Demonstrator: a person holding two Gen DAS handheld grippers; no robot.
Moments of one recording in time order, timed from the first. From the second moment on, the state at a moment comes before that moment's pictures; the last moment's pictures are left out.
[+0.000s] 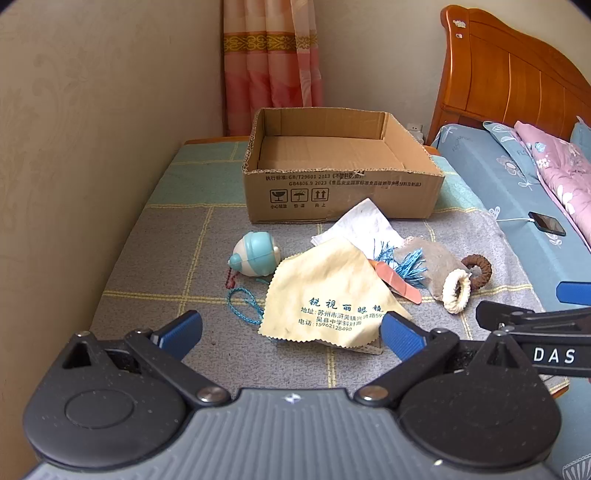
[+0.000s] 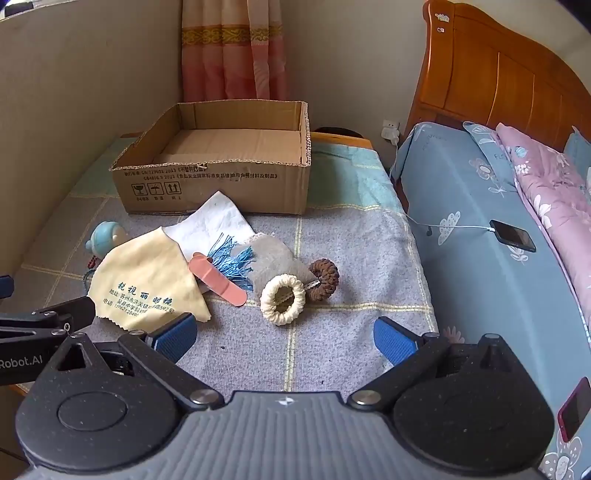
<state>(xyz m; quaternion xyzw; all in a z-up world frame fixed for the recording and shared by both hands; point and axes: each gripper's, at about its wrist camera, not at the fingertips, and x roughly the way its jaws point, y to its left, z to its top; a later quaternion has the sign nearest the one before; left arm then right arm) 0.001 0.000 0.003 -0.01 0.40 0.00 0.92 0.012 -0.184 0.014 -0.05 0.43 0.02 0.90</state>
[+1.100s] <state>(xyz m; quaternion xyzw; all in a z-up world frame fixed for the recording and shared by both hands) 0.000 0.000 0.004 -0.01 0.40 0.00 0.92 0.012 -0.183 0.015 -0.05 0.42 0.01 0.90</state>
